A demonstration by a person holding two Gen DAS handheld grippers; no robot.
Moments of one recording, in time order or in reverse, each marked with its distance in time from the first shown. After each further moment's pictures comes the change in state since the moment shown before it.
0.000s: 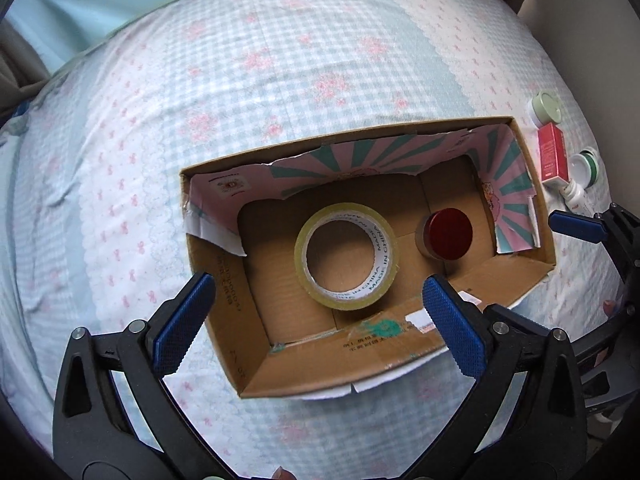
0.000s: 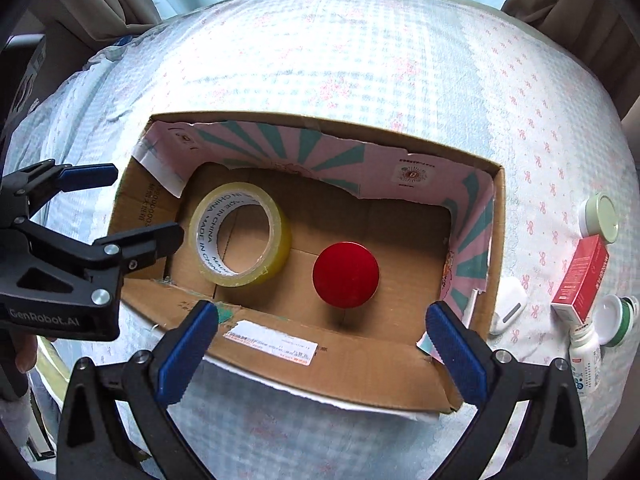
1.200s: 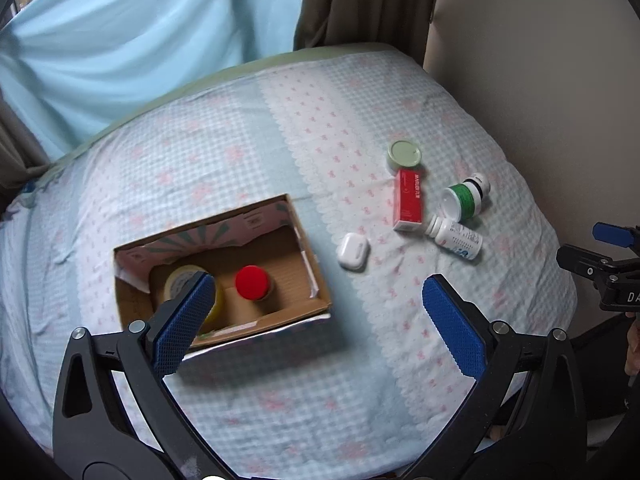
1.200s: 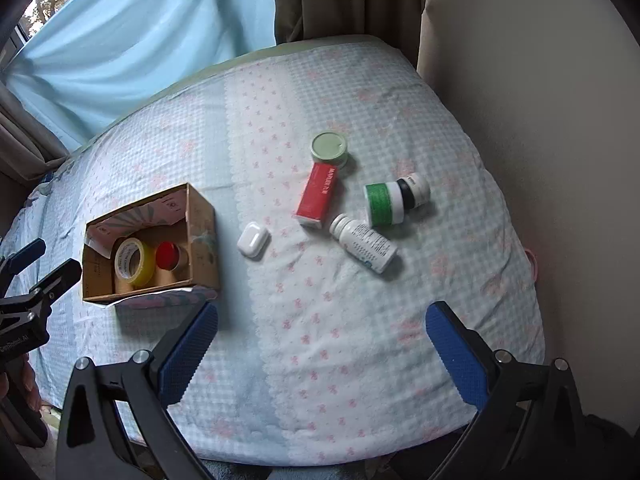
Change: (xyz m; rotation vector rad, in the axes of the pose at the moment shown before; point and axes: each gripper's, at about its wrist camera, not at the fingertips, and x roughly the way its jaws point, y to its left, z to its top) left arm -0.136 -0.261 -0.015 0.118 -0.252 0.000; right arm -0.211 -0.212 -0.155 0.438 -0.169 -0.189
